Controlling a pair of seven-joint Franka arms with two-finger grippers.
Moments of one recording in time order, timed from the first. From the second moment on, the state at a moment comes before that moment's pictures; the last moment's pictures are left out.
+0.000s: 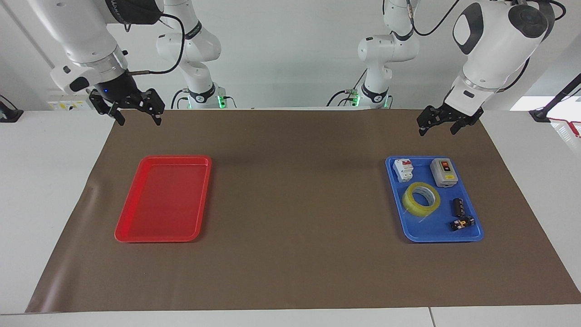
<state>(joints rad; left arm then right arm) -0.01 -0.01 -0.10 -1.67 -0.01 1.59 -0.07 -0.02 0.00 0.02 -1.55 0.01 1.51 0.03</state>
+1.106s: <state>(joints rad) -0.01 -0.02 -0.10 -1.67 -0.01 1.61 -0.08 -0.02 0.00 0.02 -1.54 0.00 1.51 0.03</state>
